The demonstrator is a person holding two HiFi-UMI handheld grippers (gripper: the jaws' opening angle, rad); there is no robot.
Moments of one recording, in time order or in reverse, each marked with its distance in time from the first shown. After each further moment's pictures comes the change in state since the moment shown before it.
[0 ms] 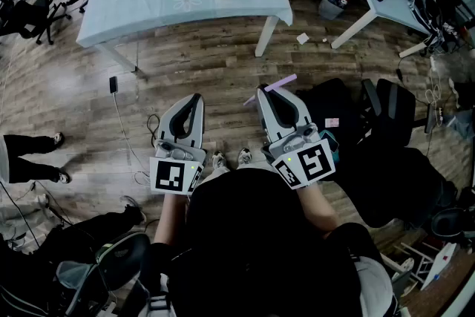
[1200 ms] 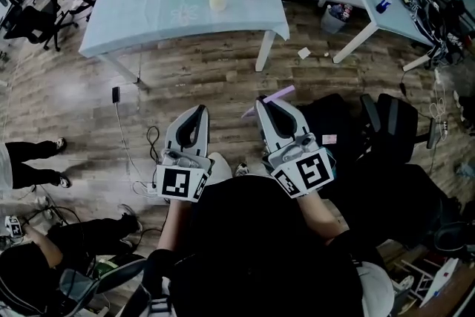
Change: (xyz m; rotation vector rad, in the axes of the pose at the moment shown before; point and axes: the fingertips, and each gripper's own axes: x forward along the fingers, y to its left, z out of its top) left arm 0.045 -0.043 -0.014 -0.022 0.014 0.043; right arm -0.017 -0.054 0.005 0.025 -0.028 0.038
